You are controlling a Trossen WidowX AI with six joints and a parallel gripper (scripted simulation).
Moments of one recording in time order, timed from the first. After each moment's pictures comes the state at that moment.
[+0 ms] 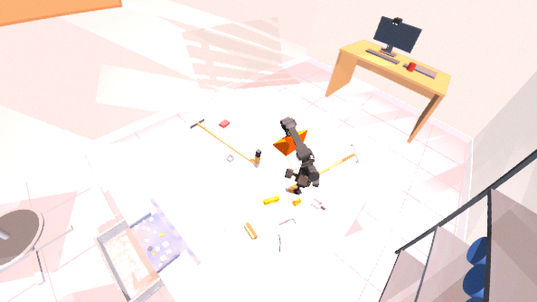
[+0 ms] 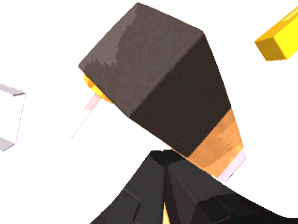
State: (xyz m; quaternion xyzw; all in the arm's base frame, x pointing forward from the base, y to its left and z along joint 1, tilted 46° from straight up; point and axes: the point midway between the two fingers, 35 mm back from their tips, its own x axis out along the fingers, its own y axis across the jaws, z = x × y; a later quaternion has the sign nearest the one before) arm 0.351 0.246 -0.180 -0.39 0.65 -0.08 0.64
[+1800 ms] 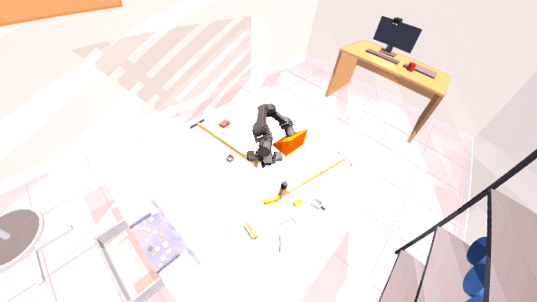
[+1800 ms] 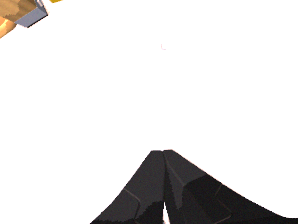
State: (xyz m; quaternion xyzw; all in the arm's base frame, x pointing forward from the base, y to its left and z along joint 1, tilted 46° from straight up) arm 0.431 0.133 0.002 -0.51 0.67 0.06 0.54
